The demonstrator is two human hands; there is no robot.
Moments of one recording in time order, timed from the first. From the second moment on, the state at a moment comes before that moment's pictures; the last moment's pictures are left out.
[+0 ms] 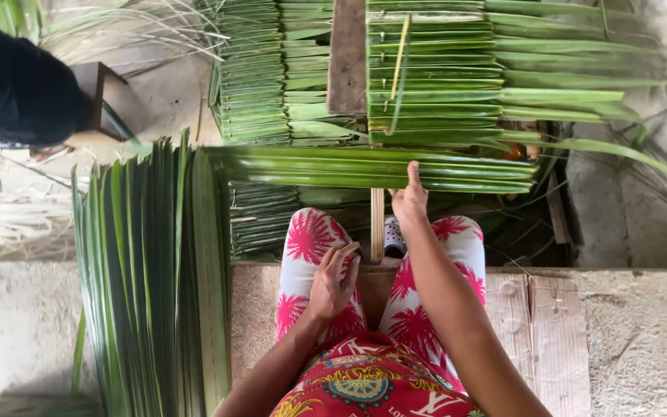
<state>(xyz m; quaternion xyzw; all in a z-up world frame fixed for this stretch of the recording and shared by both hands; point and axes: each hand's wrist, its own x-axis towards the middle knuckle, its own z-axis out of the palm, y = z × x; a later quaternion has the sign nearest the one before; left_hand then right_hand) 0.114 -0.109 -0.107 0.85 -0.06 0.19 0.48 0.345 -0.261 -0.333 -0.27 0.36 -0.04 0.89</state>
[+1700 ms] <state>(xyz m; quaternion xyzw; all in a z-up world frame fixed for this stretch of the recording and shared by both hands) 0.333 -0.141 -0.242 0.96 0.16 0.03 0.21 0.338 -0.221 -0.258 -0.47 0.46 0.09 0.75</state>
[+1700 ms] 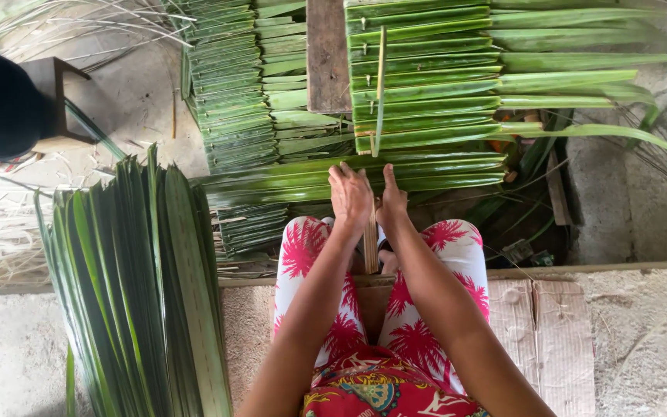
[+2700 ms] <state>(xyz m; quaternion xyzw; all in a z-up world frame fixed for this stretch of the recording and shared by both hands) 0.386 -0.184 -0.309 0.96 0.18 -0.15 0.18 0.334 -0.197 -0.097 -0.48 0.45 0.10 0.75</state>
